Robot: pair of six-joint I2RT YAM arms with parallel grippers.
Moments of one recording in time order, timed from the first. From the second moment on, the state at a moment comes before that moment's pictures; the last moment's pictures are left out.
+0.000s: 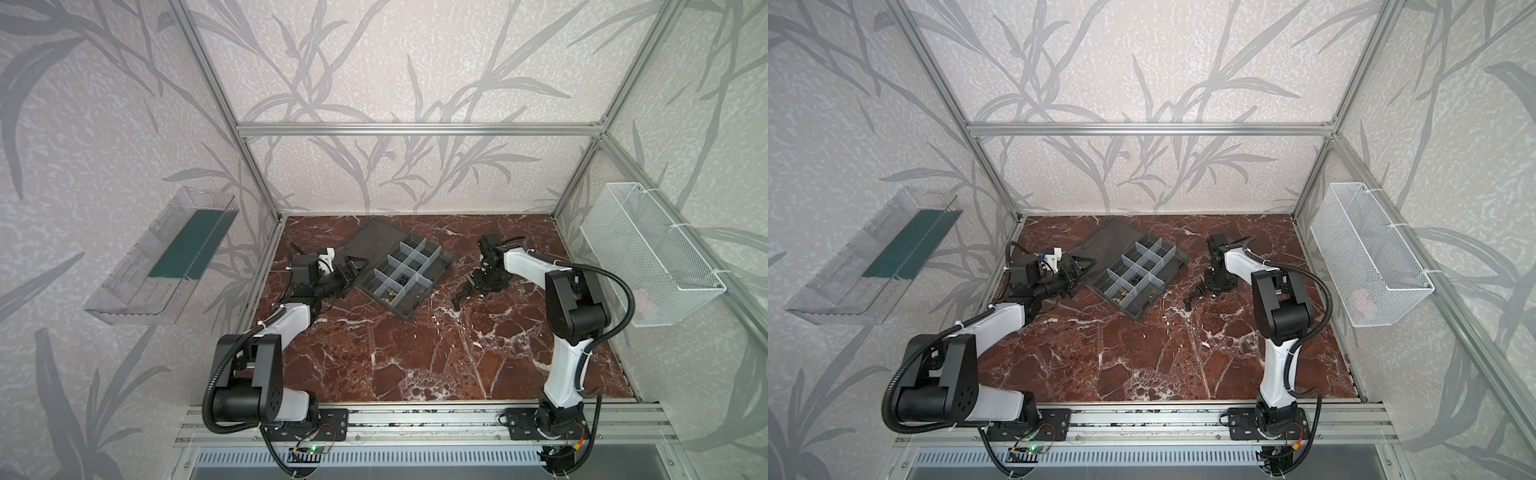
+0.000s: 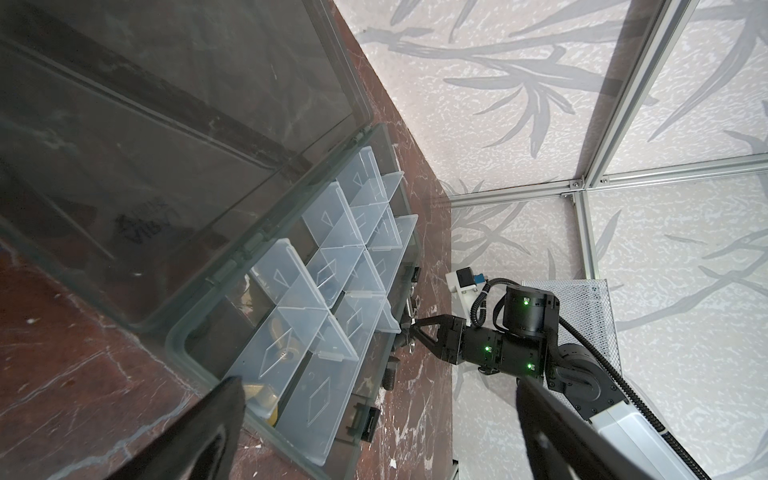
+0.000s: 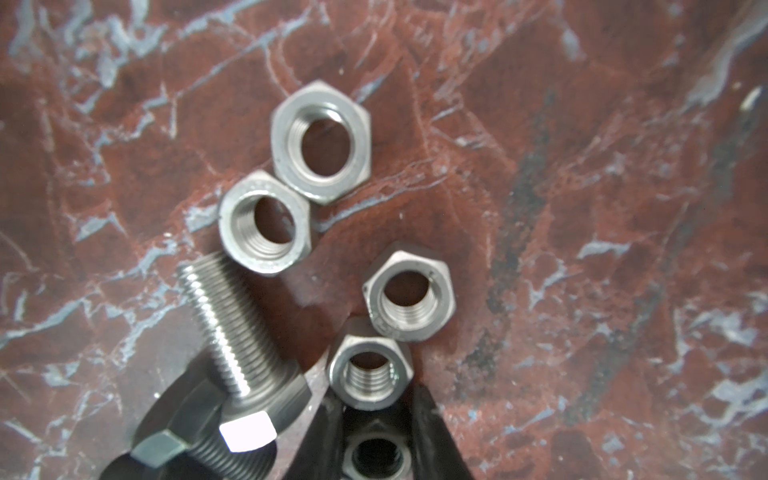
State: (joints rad) left arm 0.00 1.42 0.65 0.29 0.72 -0.95; right arm 0.24 1.99 1.36 -0.73 0.04 0.27
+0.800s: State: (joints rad) left arm 0.00 1.42 0.65 0.29 0.72 -0.95; right arm 0.25 1.85 1.42 -0.79 -0.04 0.25
